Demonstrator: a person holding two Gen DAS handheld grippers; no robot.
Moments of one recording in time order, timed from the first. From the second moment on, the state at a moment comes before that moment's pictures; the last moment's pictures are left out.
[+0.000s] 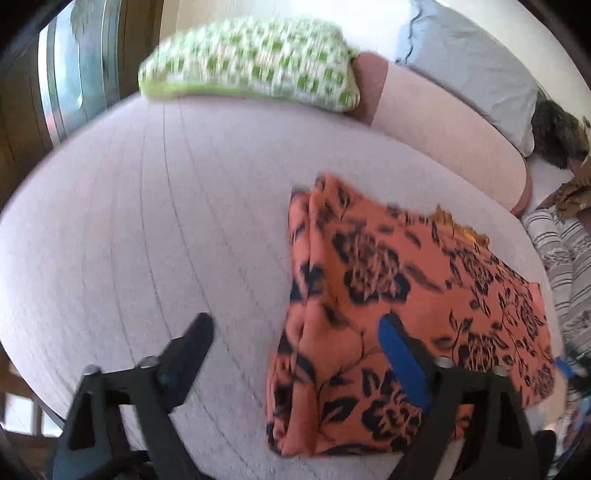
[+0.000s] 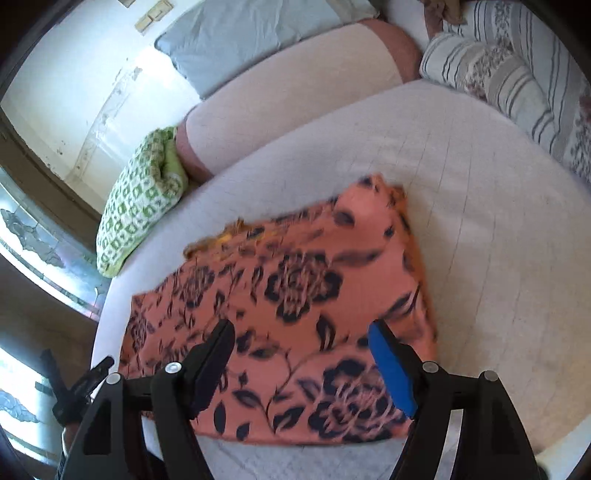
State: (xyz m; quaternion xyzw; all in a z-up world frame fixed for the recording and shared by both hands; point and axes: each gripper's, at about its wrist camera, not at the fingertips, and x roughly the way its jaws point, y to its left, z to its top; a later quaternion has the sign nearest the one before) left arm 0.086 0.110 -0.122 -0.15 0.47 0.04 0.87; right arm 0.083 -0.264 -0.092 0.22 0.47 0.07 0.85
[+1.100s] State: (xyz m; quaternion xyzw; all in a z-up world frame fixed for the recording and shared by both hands) left arm 0.175 0.102 -0.113 -0.11 0.46 0.02 0.88; right arm 0.083 -0.274 -0.113 0.24 0.50 0.08 0.83
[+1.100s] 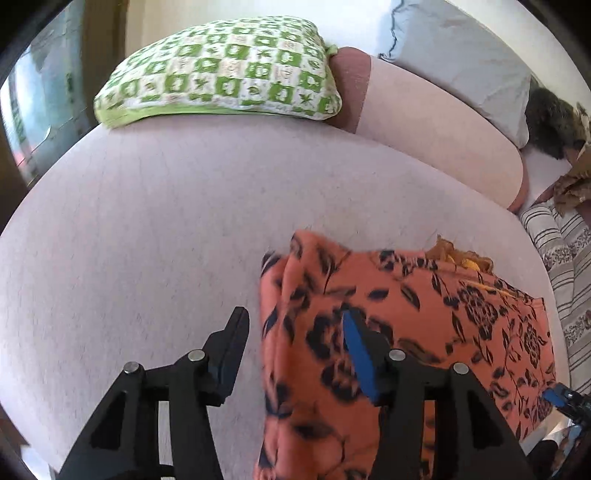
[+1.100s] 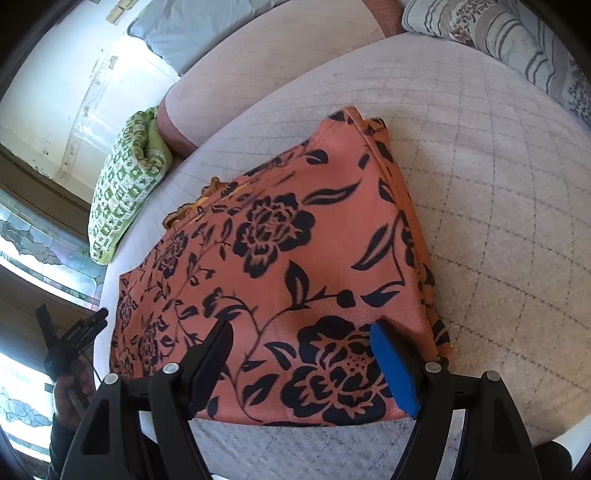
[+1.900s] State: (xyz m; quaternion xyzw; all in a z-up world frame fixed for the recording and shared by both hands) left arm 0.104 0.007 -0.100 -0.04 0.43 -0.02 0.90; right arm 0.005 -0.295 -0.137 0.43 0.48 0.00 0.76
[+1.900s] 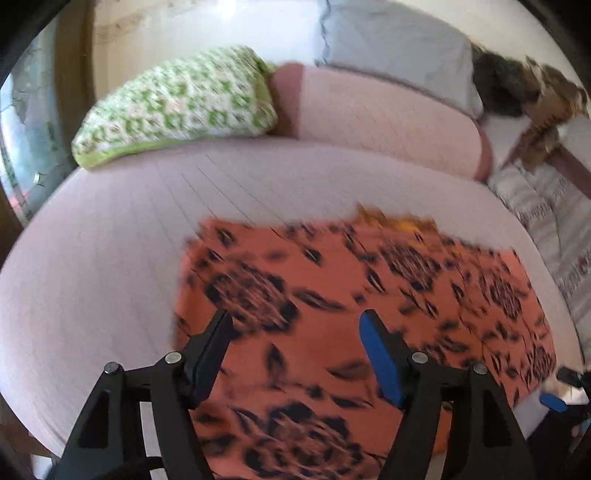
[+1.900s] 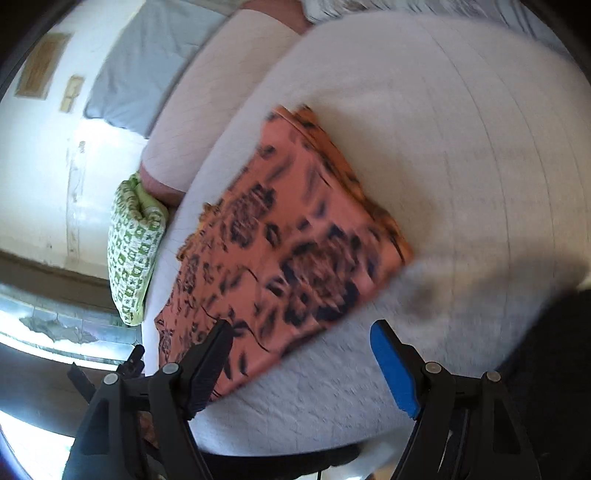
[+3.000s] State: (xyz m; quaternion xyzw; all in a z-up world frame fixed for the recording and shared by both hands) left arm 0.150 -0.074 -0.145 0.02 0.48 -0.02 0.87; right arm 0.055 -0.308 -0.132 0.42 0.44 -0.03 0.79
